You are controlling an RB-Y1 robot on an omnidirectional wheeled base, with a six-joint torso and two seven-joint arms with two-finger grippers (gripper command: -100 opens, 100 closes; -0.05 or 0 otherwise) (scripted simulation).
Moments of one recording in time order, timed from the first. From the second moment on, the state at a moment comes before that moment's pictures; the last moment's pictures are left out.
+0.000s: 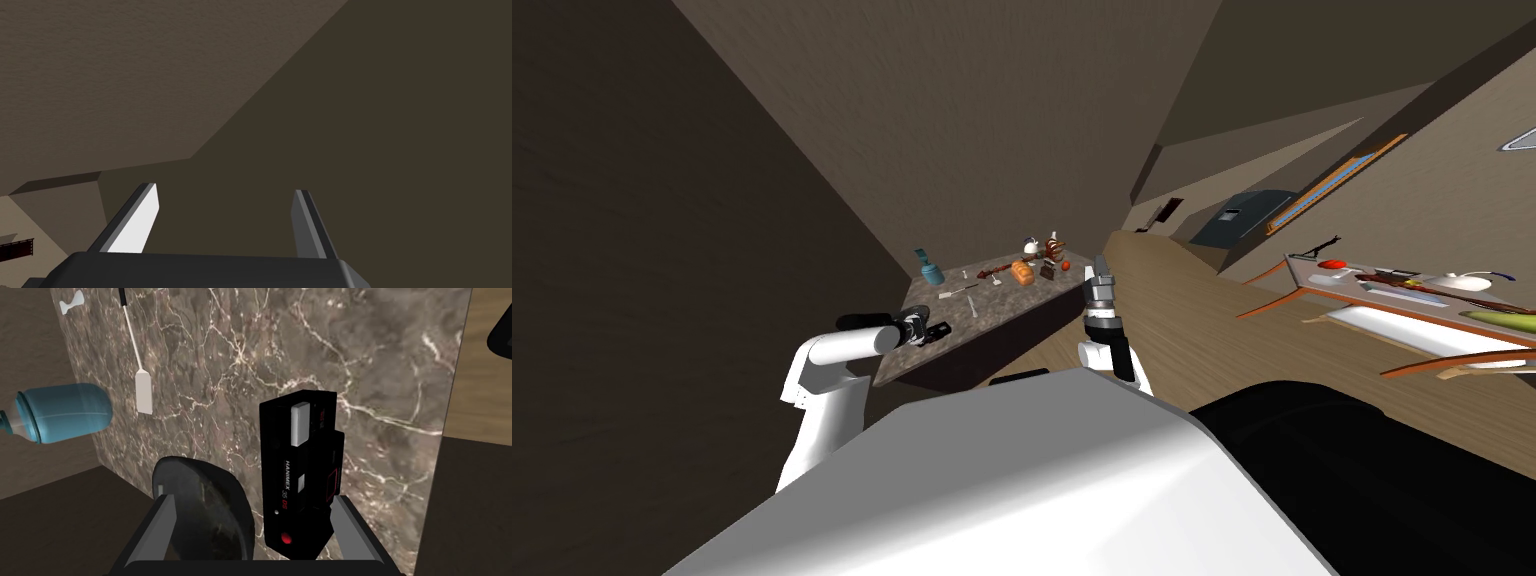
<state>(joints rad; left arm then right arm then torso) 0.01 0.43 0.28 -2.12 0.34 1.47 0.23 0.49 0.01 -0.01 -2.39 0.04 -0.35 0.17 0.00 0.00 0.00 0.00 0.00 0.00</state>
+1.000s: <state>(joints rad) -0.04 0.47 0.28 -2.06 0.38 1.74 0.28 0.49 0.01 -0.01 -2.39 0.04 -0.35 0.17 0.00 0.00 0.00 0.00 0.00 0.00</state>
